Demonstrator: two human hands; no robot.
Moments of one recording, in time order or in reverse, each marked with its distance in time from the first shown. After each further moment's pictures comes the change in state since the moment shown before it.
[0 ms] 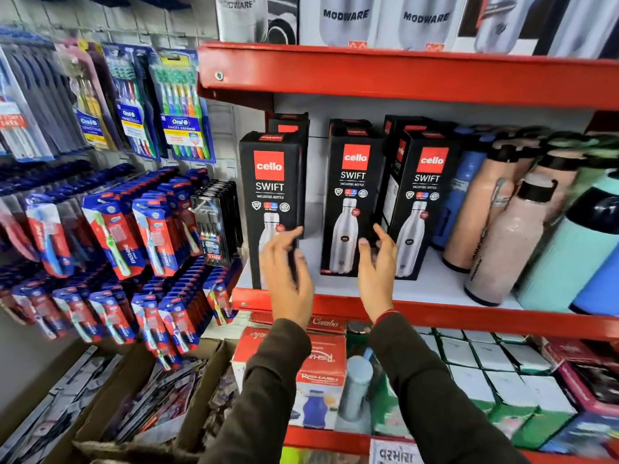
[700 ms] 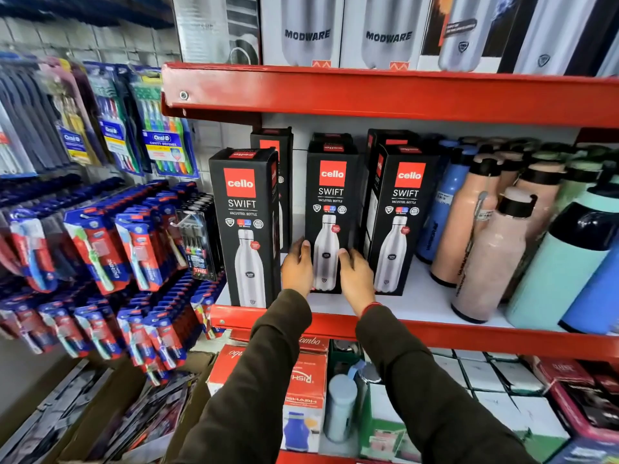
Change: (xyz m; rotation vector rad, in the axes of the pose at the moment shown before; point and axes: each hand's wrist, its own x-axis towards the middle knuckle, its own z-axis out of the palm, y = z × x) left_hand 0.035 -0.029 0.087 -0.126 -0.296 -0.726; right_hand 0.043 0.018 -0.001 -0.150 -0.186 0.176
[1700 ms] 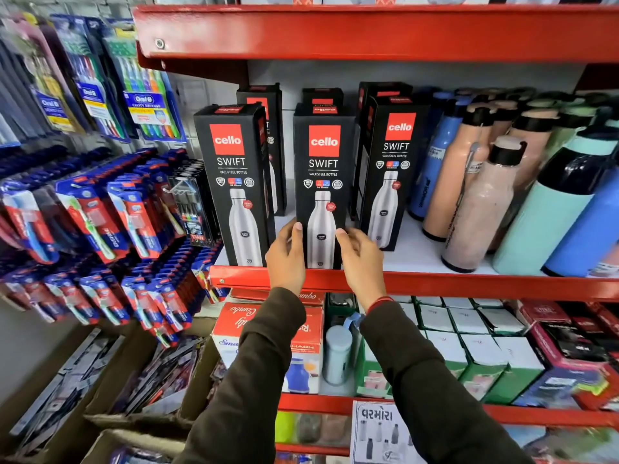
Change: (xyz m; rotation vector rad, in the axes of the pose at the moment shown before) left_hand -0.075 -0.009 -0.021 -0.033 0.103 0.119; right_hand -0.067 0.005 -0.030 0.096 0.011 -0.033
